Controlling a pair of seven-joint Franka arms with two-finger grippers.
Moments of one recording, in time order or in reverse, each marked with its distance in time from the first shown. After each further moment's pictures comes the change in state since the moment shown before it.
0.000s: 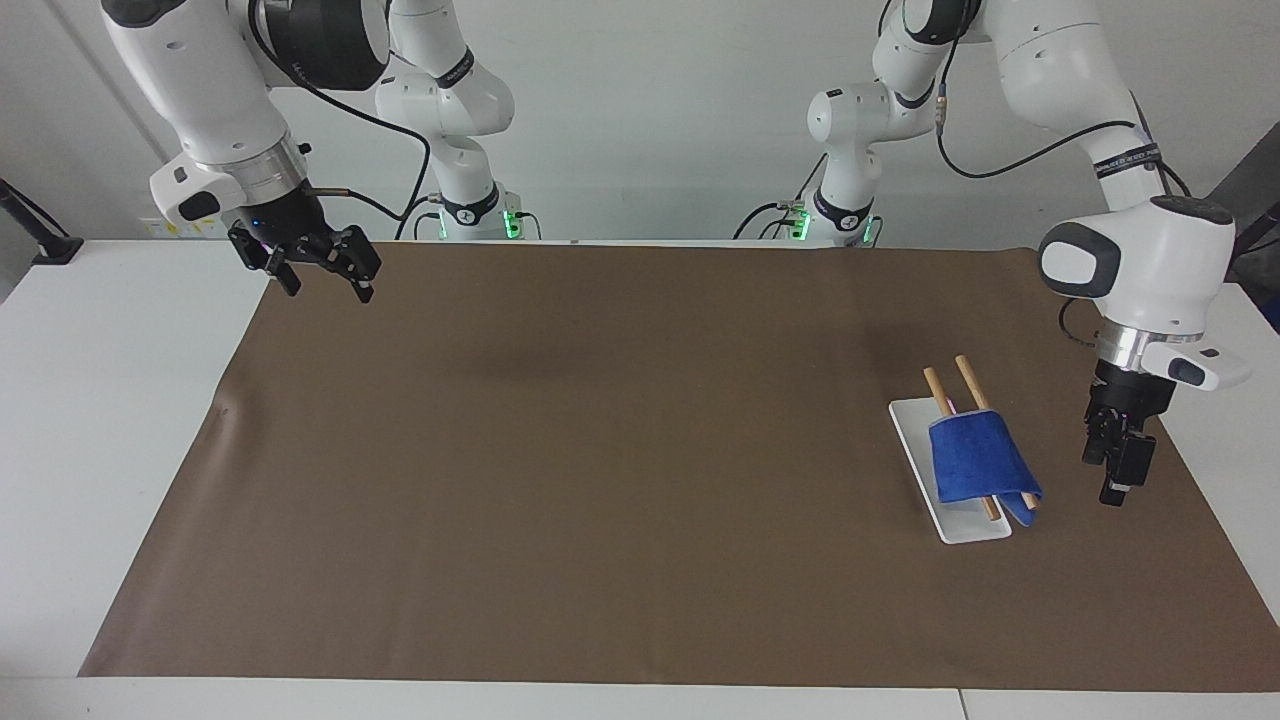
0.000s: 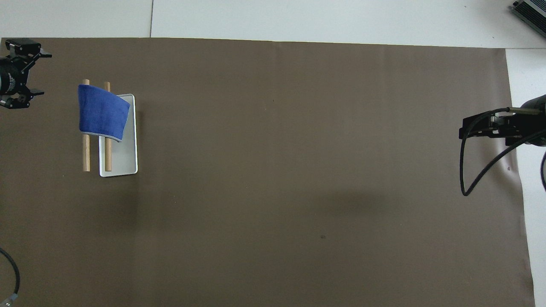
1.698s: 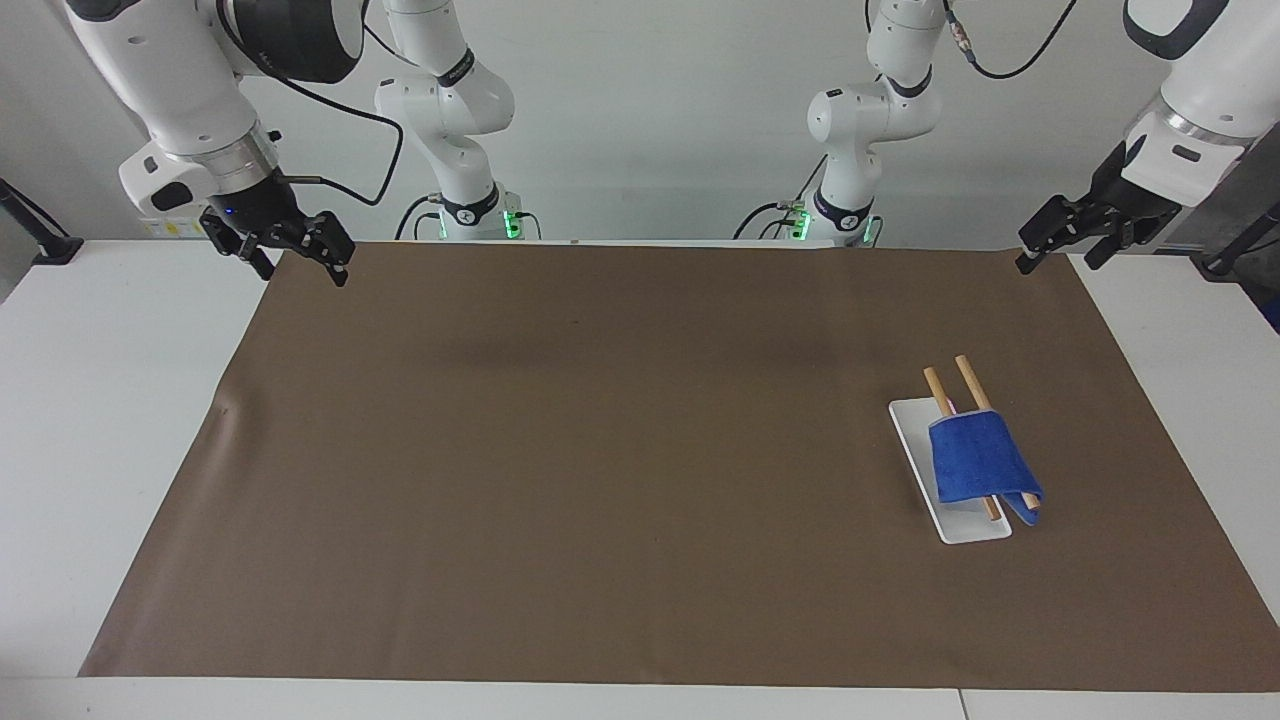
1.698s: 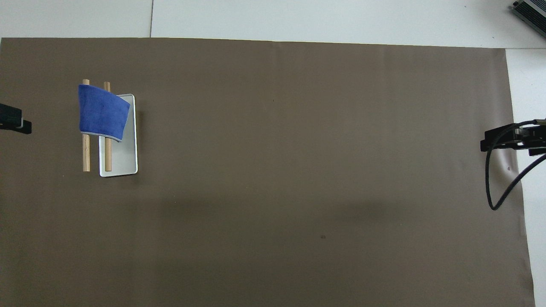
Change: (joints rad) left arm -0.010 -0.242 -0.065 0.254 0.091 -0.877 0.853; right arm 0.053 -0.026 -0.108 -0.002 -0.028 -0.069 -0.094
